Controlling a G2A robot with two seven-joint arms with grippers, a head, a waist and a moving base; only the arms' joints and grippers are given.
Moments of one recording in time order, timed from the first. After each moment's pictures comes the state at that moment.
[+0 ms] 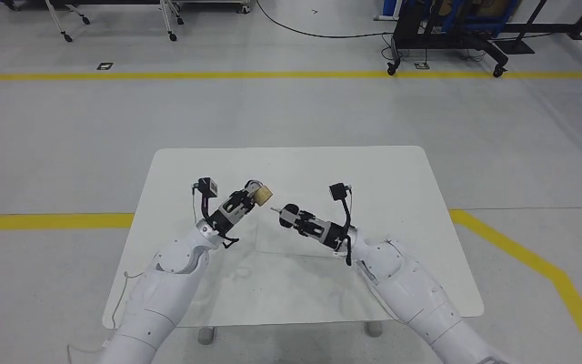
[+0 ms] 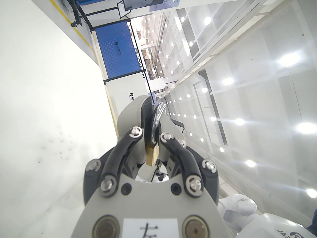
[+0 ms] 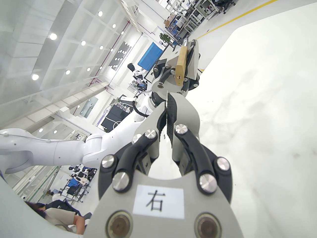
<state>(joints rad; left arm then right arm) 1.17 -1.23 -1.13 -1.16 -0.47 -0.52 -0.59 -1.18 -1.27 0.95 -1.26 -0.02 -0.66 0.43</state>
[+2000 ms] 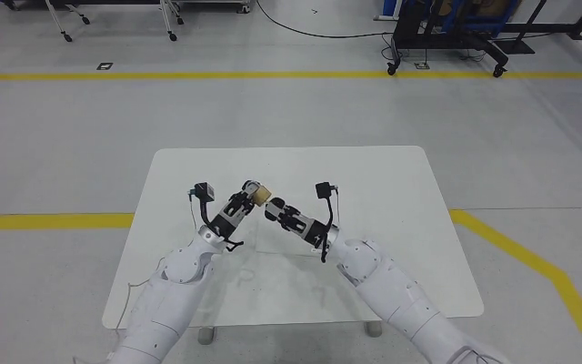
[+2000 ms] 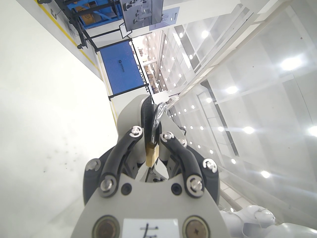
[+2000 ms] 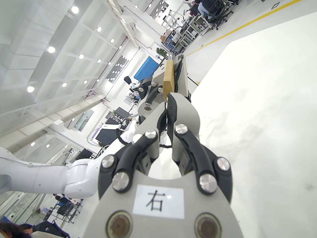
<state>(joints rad) 1.24 -1.26 -1.16 -1.23 -0.34 -0.55 -0.45 -1.12 -1.37 0.86 -1.15 -0.10 -0.66 0.22</state>
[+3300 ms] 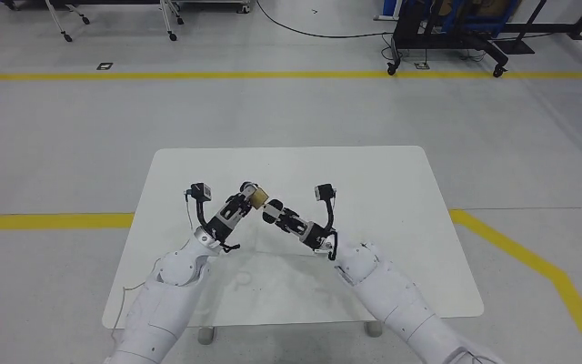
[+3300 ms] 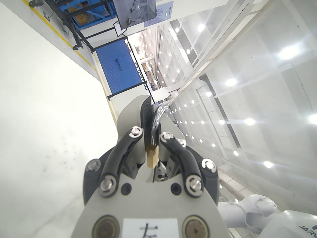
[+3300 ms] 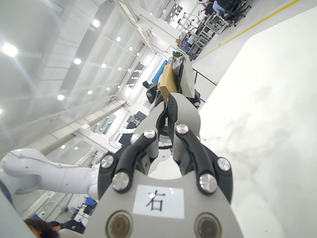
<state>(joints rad) 1.27 -1.26 -1.20 -1.25 -0.31 -0.59 -0.49 -1.13 -1.39 0.87 -1.11 0.16 -0.75 0.37</state>
